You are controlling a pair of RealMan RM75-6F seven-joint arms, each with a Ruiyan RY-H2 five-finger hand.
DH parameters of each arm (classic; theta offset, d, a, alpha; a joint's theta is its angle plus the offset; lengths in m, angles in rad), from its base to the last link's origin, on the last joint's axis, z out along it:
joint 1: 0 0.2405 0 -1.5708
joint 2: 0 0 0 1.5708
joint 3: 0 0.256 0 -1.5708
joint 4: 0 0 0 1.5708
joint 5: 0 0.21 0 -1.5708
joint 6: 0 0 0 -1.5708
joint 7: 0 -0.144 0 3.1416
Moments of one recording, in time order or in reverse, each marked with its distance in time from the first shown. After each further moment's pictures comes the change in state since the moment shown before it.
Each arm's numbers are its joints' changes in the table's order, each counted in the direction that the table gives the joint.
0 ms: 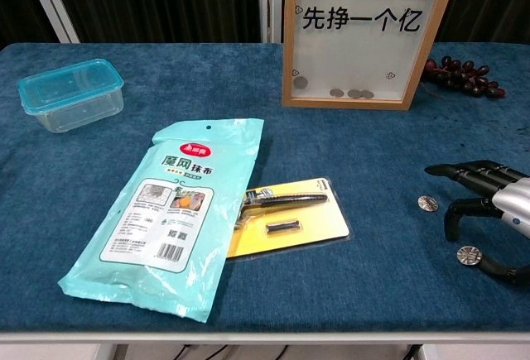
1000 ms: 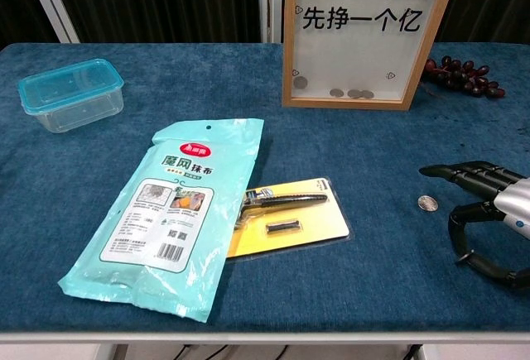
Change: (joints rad) left arm 0.009 0.000 0.006 0.002 0.005 0.009 0.006; right arm 0.013 -0.007 -0.027 0.049 -0.052 0.043 -0.094
